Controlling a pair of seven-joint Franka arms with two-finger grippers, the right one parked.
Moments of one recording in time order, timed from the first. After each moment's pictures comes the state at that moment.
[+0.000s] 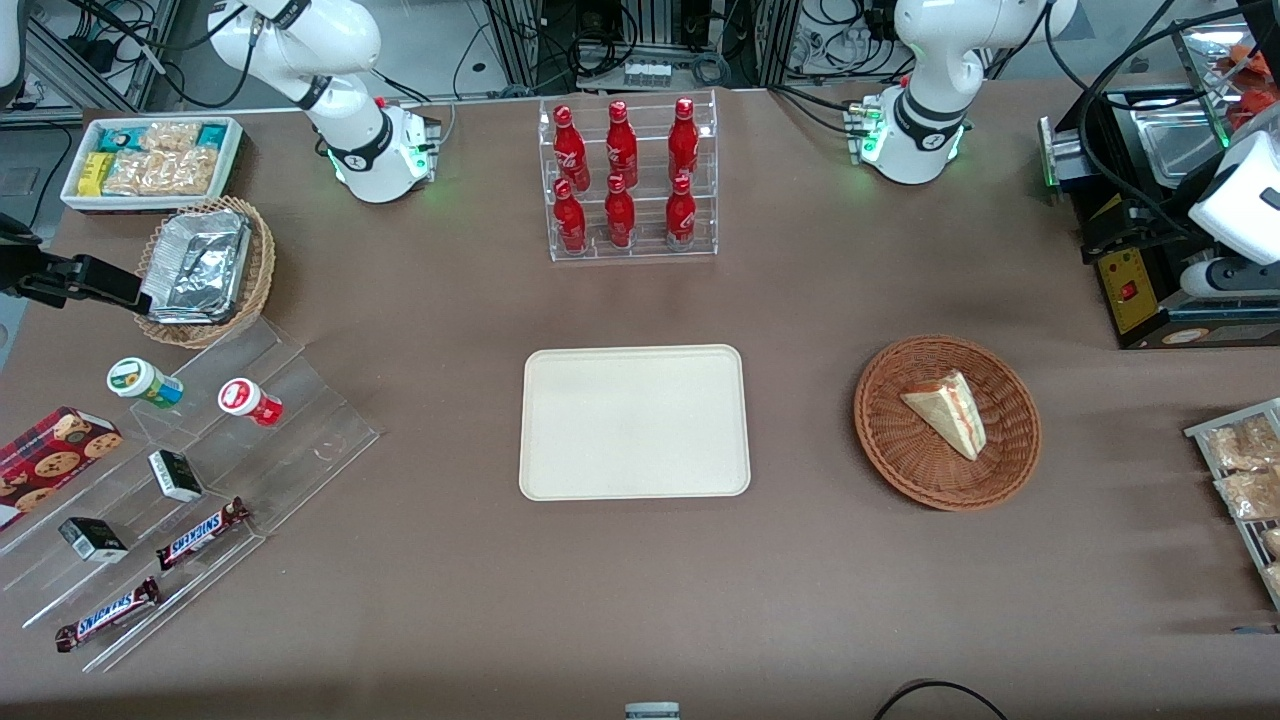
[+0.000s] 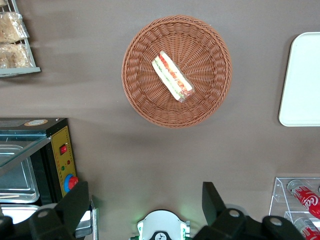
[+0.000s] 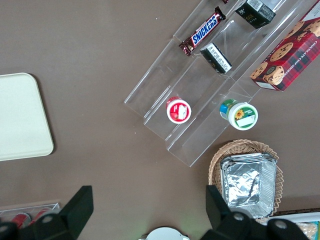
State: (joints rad) arm 0.00 -0.01 -0.04 -1.55 0.04 1.38 -0.03
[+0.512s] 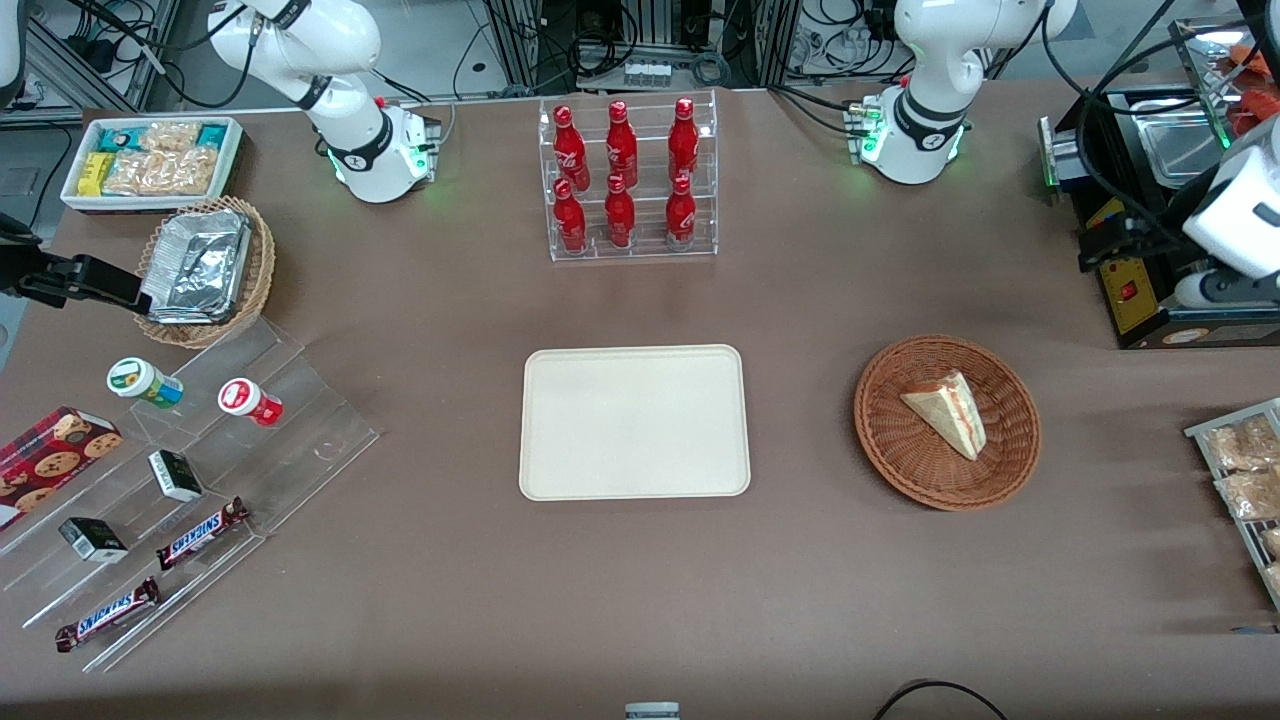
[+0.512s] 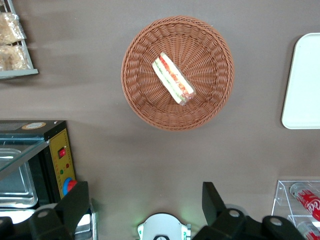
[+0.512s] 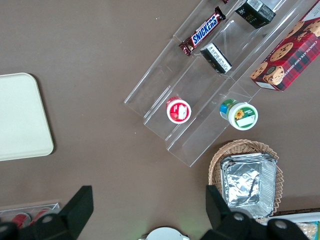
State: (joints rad) arm 0.00 0.01 -0.03 -1.58 0.04 1.43 -0.03
